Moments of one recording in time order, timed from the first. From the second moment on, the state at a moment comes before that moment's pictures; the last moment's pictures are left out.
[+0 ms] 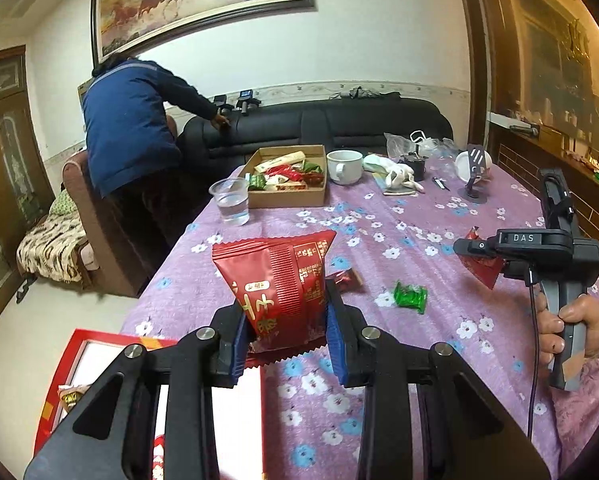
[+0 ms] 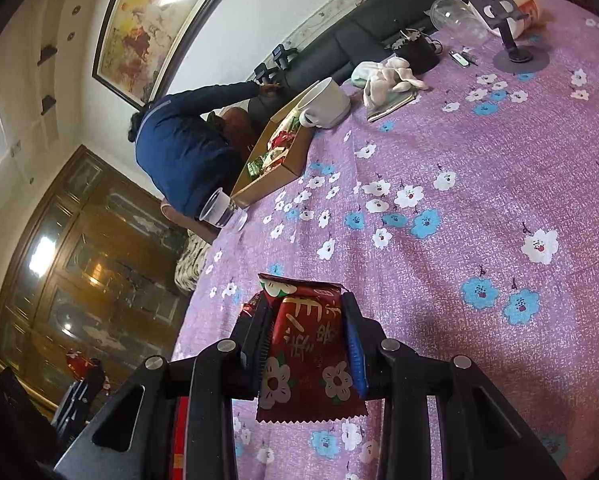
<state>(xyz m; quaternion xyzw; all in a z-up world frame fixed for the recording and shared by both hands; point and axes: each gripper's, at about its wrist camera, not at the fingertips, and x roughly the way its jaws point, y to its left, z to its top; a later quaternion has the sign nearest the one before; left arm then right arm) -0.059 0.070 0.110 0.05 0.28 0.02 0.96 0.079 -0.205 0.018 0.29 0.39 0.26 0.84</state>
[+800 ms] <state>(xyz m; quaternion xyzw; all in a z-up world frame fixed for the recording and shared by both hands) -0.110 0.186 0.086 -0.02 0.30 0.09 0.95 -0.031 0.005 0.065 0.14 0.38 0.46 0.79</state>
